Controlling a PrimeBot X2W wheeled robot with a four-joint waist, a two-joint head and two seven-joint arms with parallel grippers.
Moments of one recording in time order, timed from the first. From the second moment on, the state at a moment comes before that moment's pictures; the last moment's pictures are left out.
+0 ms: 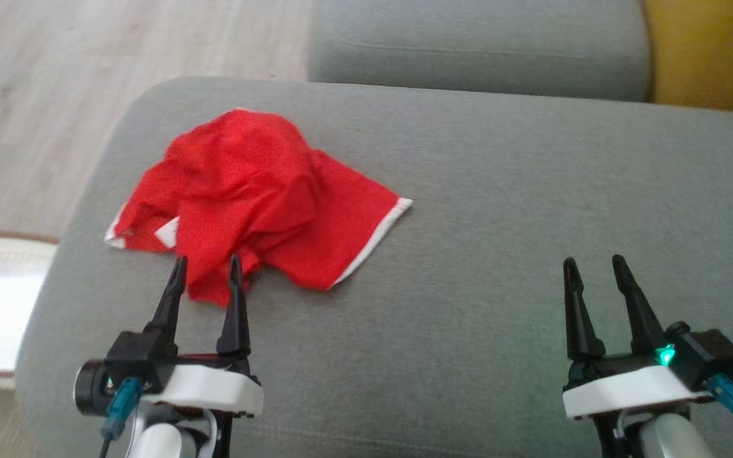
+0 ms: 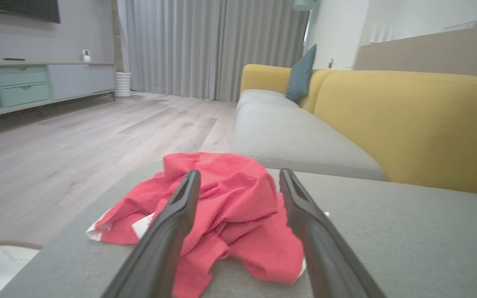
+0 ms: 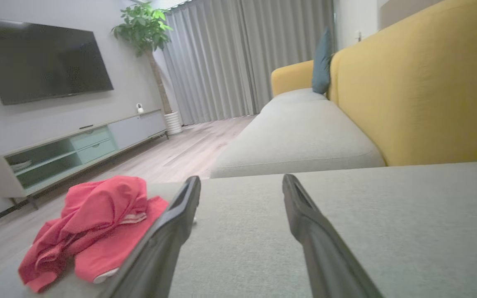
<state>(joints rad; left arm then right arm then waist) 0.02 0.05 -0.24 0.05 -0.17 0.12 -0.25 0.02 -0.04 0.09 0.16 0.24 0.12 -0.25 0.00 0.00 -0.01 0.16</state>
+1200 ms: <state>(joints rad) -0.01 0.06 -0.03 0.05 -0.17 0.05 -0.25 0.00 -0.04 0.15 0.15 0.23 0.12 -0.25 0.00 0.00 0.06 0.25</state>
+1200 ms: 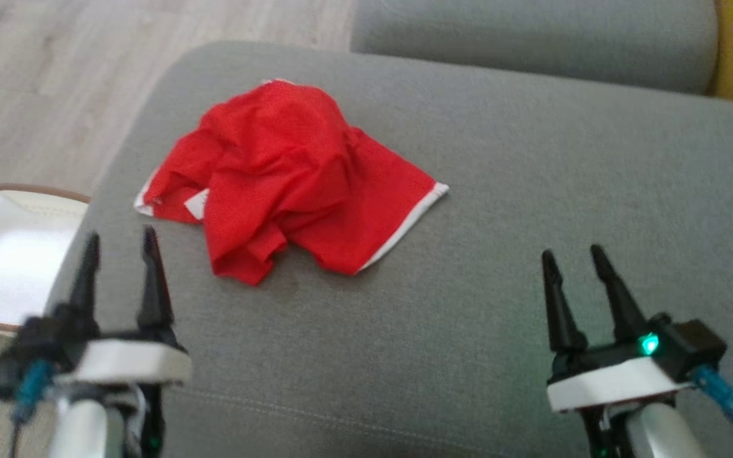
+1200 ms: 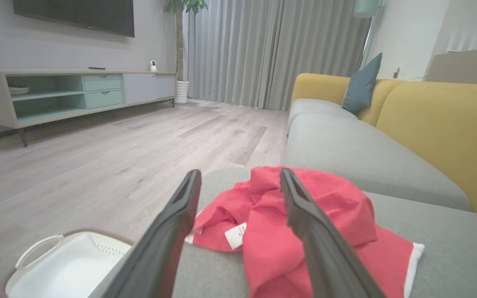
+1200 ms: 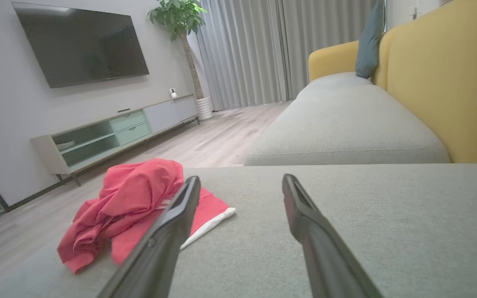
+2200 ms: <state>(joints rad) -0.79 0.46 -0.20 0.74 -0.34 -0.13 0.18 -0.16 -0.04 0.00 -0.02 0.18 0.12 -0.25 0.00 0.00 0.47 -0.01</state>
